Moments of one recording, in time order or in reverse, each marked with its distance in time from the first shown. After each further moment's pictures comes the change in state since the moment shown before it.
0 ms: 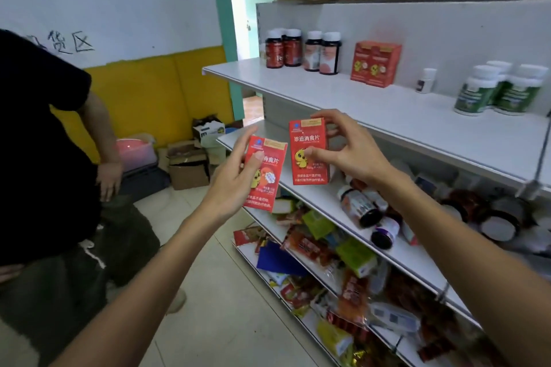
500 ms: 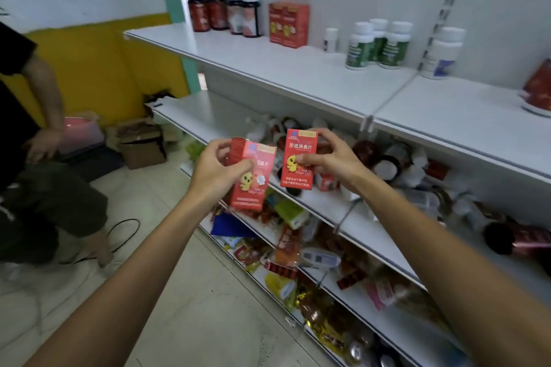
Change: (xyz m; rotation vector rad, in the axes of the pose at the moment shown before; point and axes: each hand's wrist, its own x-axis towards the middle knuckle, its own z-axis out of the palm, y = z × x) left_hand -0.058 0.026 0.156 -0.143 0.085 -0.173; right_hand -0.143 0.077 -0.093 0.462 0.016 0.524
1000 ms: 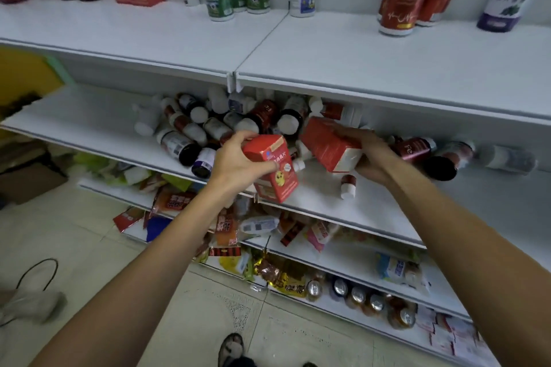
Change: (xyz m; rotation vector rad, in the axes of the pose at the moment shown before) left_hand -0.009 -0.016 0.186 0.323 -0.460 0.086; right_hand -0.105 0.070 -0.168 0.496 0.418 0.322
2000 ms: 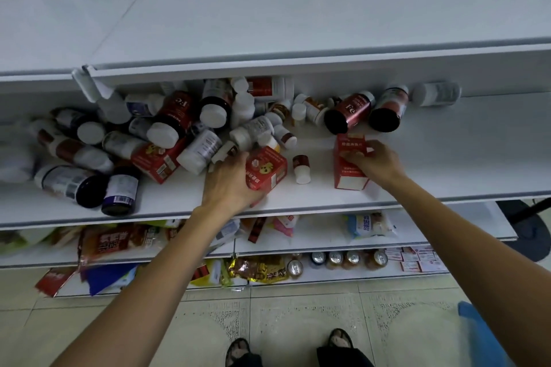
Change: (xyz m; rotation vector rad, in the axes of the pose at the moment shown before) left_hand 0.059 -0.049 0.109 0.692 -0.401 0.372; right_hand -0.010 0.082 -0.122 -0.712 0.722 0.127
